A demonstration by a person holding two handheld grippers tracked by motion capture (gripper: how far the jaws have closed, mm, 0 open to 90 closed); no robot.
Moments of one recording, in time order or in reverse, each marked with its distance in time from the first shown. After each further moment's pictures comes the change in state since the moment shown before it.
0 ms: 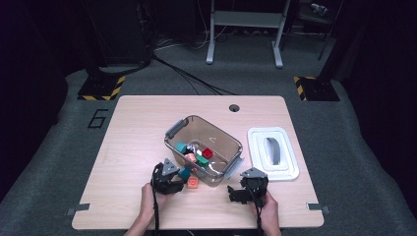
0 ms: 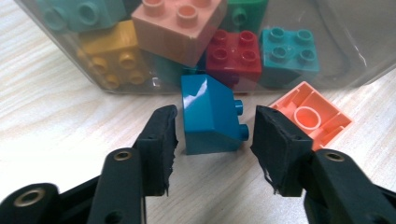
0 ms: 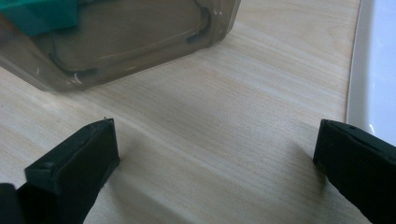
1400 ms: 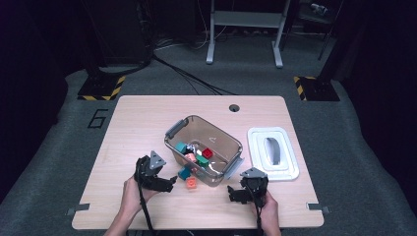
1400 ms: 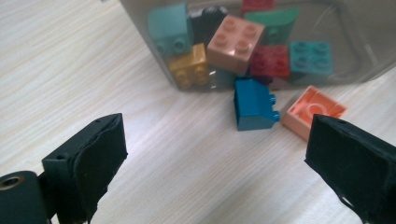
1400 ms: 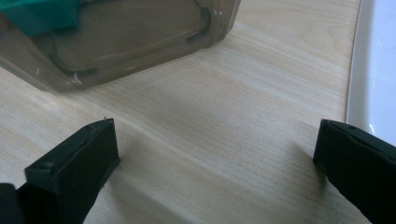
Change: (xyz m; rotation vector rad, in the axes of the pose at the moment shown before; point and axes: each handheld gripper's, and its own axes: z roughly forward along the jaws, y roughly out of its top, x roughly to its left) left arm 0.015 0.024 -0.058 0.082 0.119 0.051; right arm 0.001 0.000 0.000 0.003 0.000 0.008
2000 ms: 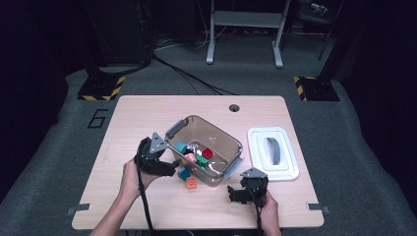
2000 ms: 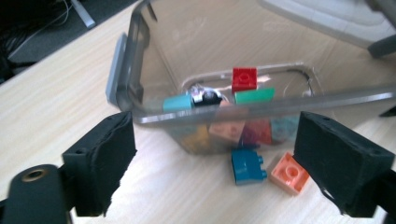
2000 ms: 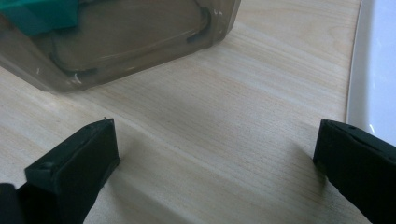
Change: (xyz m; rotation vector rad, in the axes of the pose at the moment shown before) left arm 0.003 0.057 -0.039 -0.086 -0.005 0.062; right arm 0.000 0.000 0.000 0.000 0.000 0.000
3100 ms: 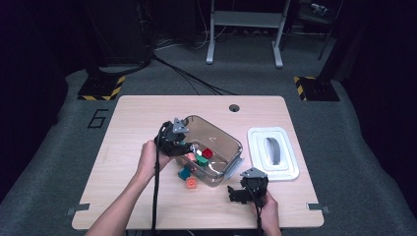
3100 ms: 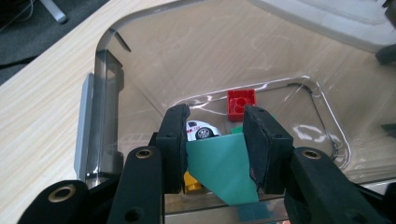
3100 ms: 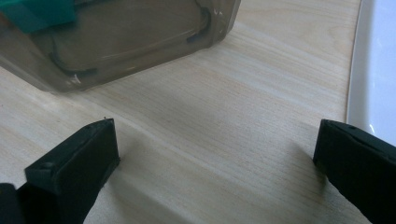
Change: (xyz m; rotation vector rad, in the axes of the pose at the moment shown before) left arm 0.008 0.055 0.052 0.082 -0.083 0.073; right arm 0.000 0.000 0.000 -0.002 0.000 -0.004
